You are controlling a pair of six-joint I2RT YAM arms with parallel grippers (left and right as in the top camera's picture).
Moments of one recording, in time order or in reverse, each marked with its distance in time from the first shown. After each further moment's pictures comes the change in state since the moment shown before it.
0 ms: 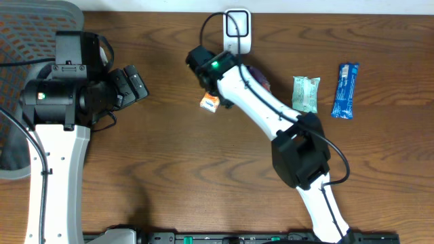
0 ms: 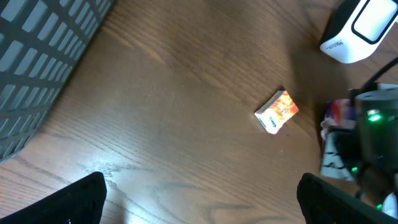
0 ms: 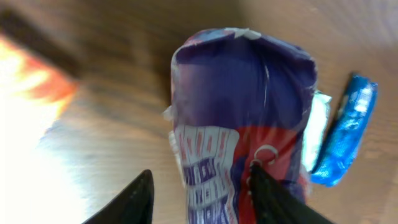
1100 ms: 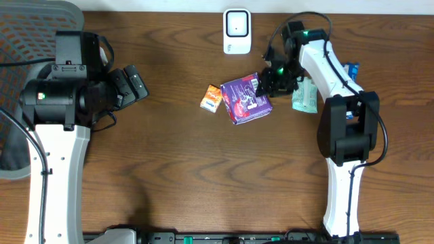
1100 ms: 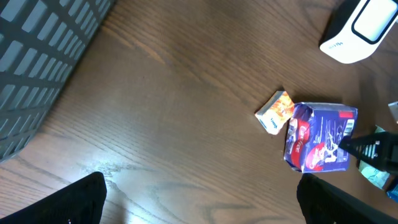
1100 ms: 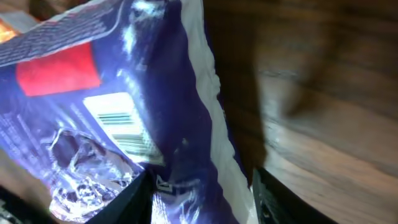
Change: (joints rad) left arm 0.000 0.000 0.000 0.000 0.000 0.000; right arm -0.515 0.022 -0.114 0.043 -1.025 -0.325
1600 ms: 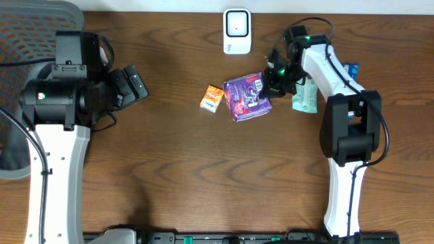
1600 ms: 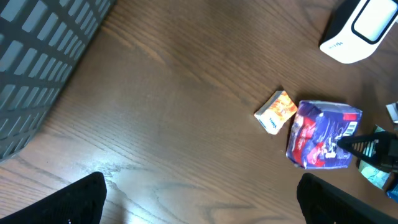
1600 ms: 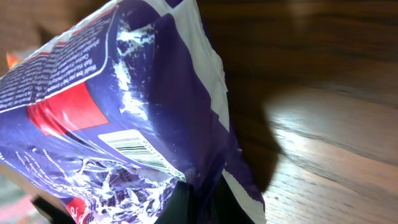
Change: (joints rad) left arm 0.000 0.000 0.000 0.000 0.000 0.000; right arm -0.024 -0.010 -0.056 0.081 -0.051 0.185
